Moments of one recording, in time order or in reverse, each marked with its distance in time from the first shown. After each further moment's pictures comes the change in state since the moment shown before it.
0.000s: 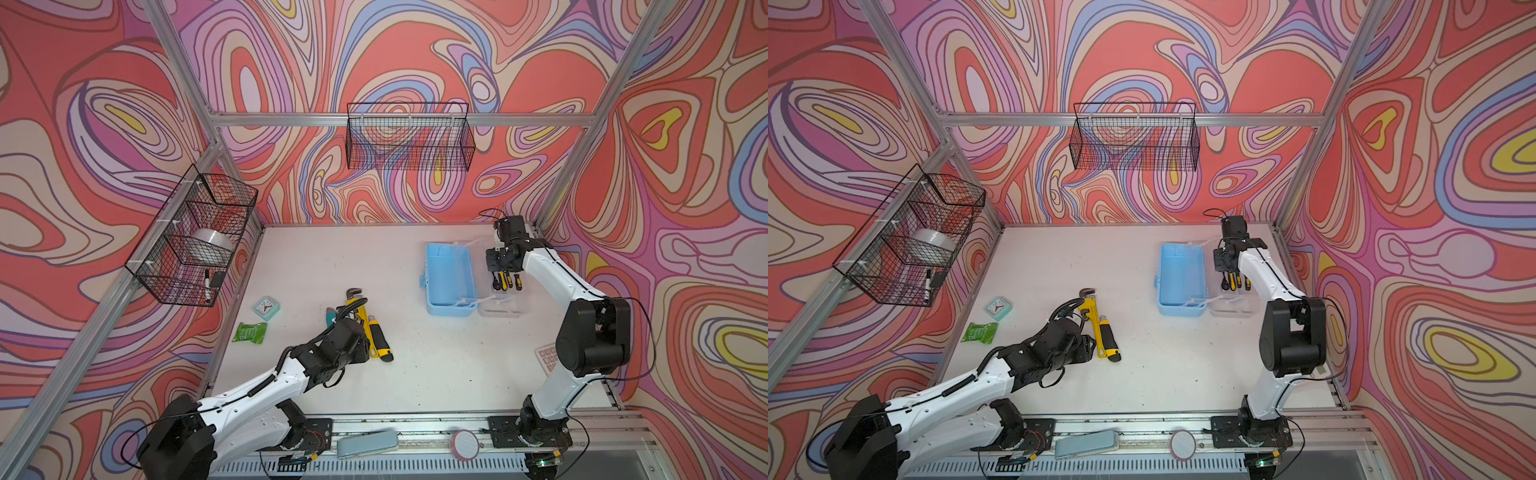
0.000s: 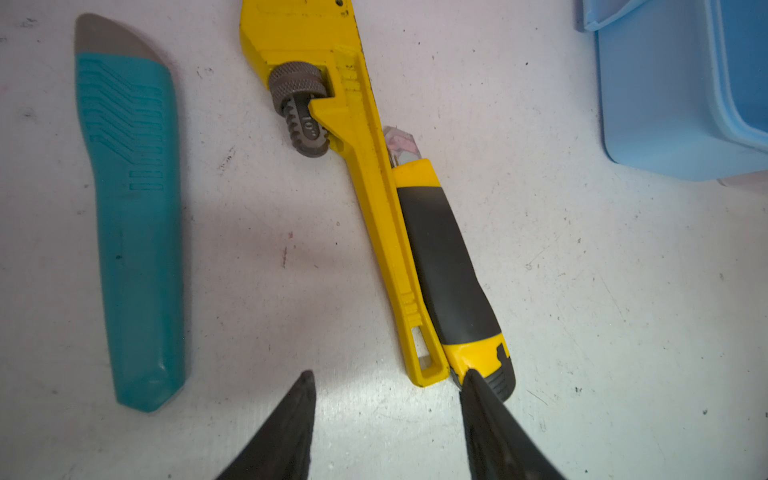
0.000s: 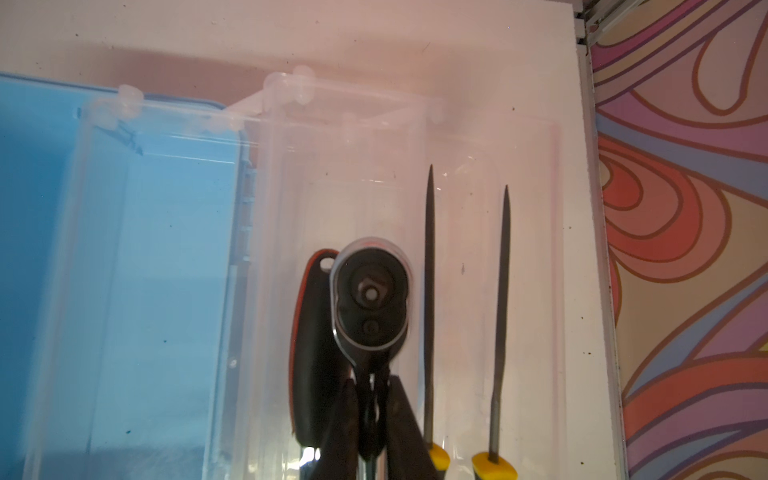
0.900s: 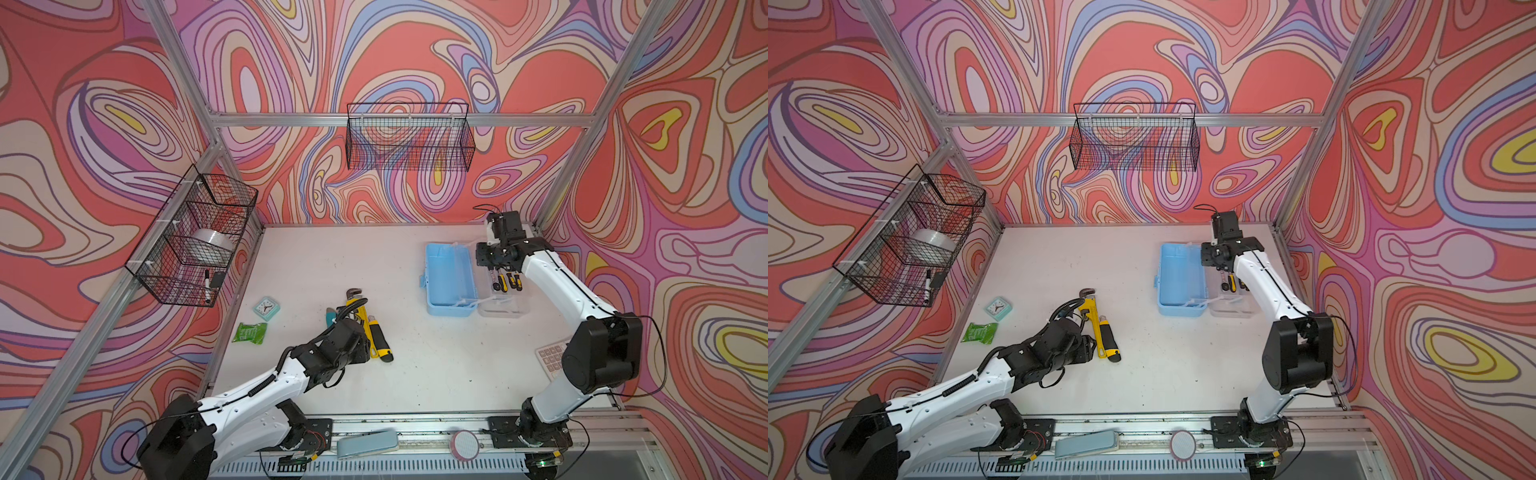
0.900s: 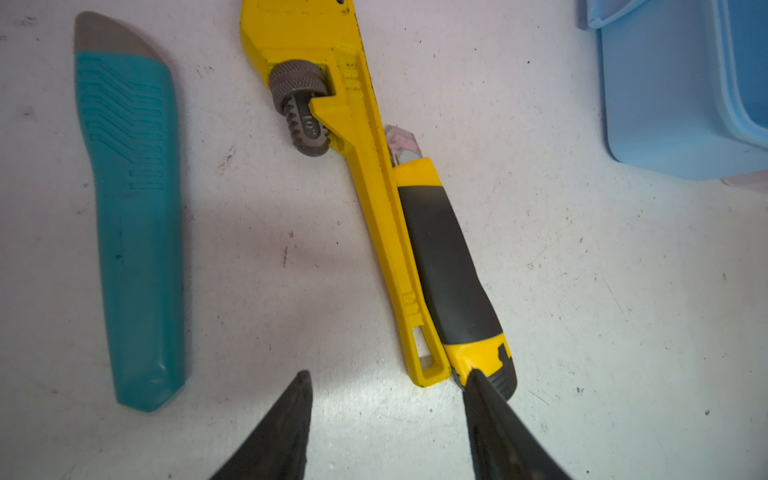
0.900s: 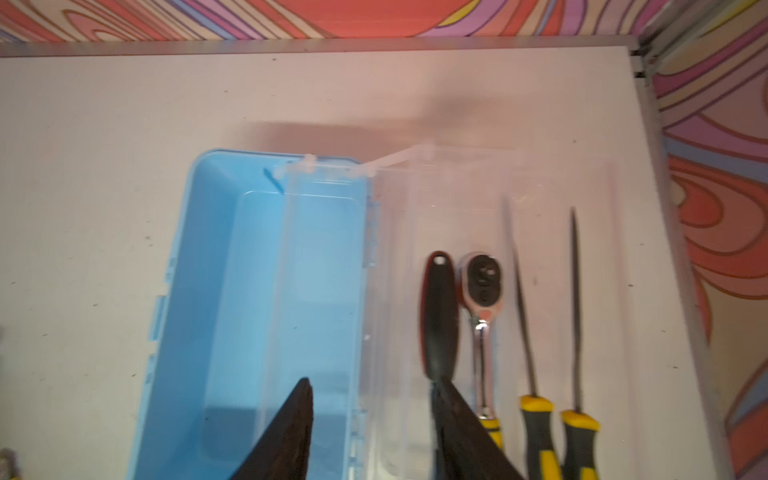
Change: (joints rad) left arm 0.000 0.000 0.000 0.000 -0.001 0.000; right arm 0.155 -0.105 0.014 -0.009 -0.103 0.166
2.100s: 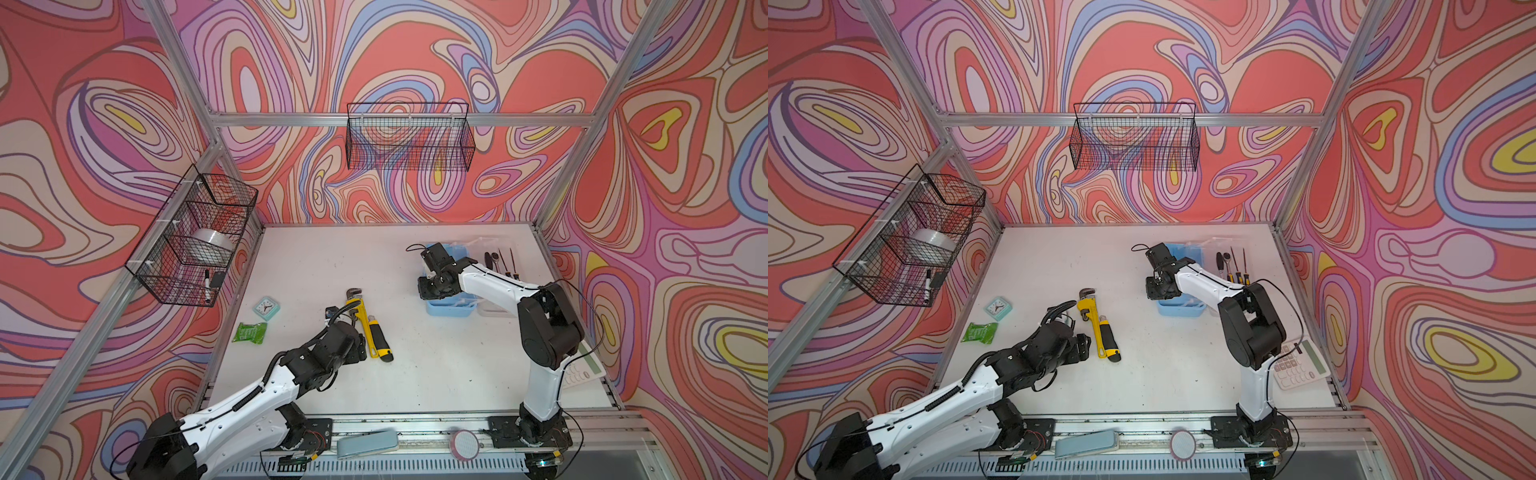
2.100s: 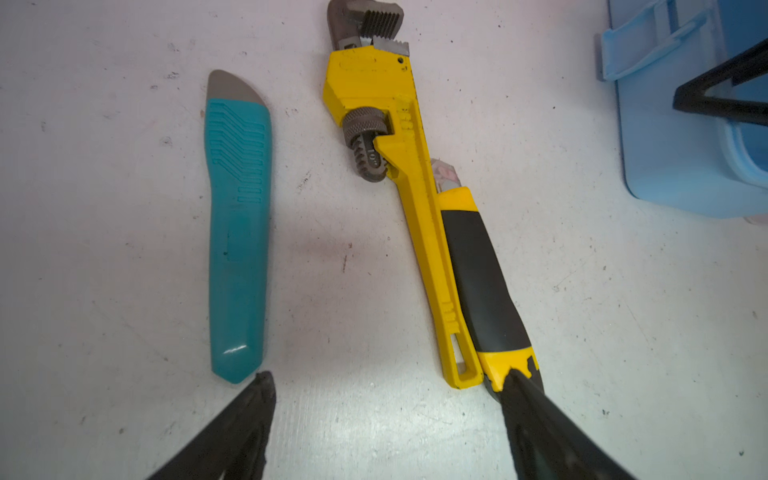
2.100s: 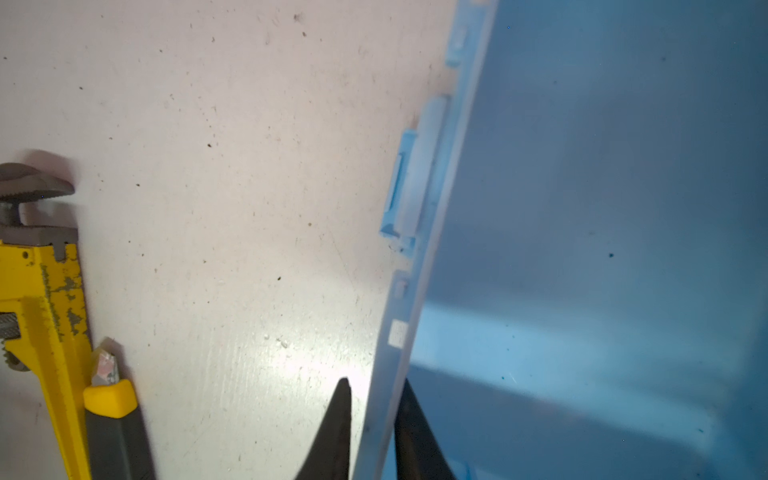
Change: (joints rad) left arm 0.000 -0.126 -0.011 -0.105 -0.121 -0.019; right arm 0.319 0.267 -0.053 0.069 -0.100 0.248
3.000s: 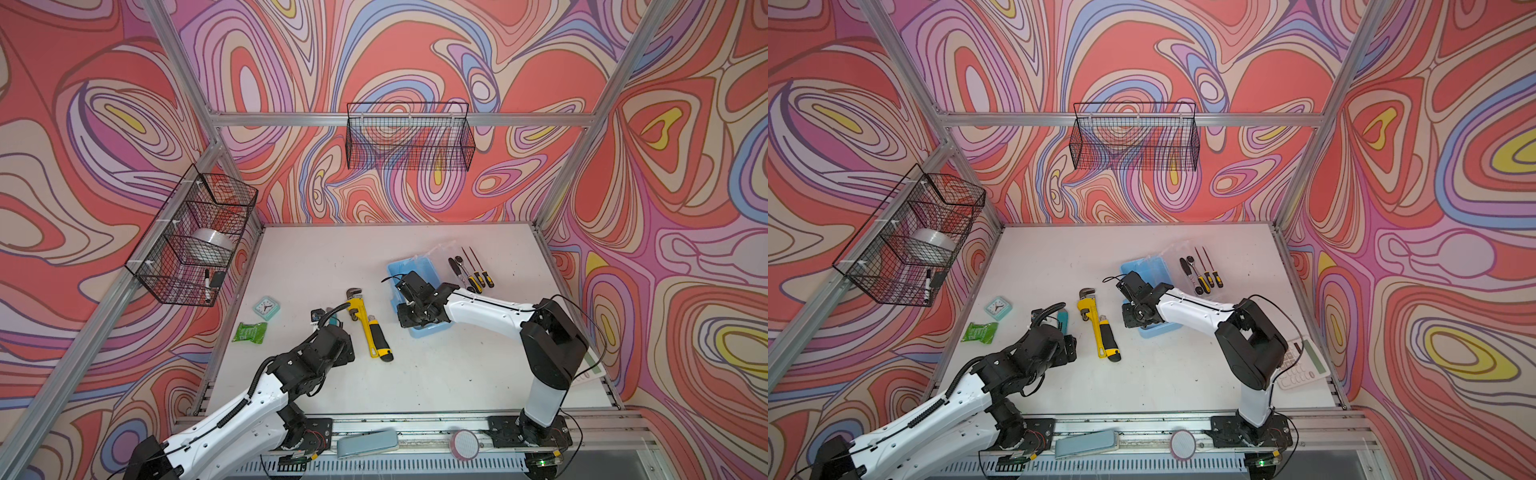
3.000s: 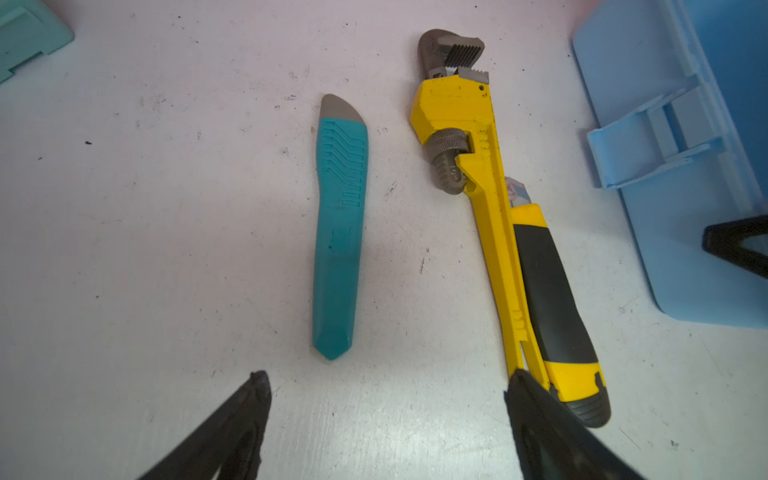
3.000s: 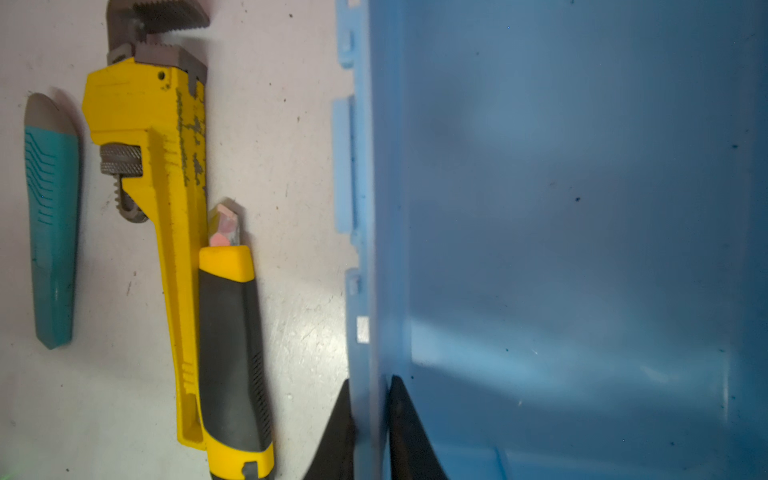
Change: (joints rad) left arm 0.055 -0.106 -0.005 -0.152 -0.089 0.000; right arm 0.261 -0.101 -0.139 0.049 0.042 0.156
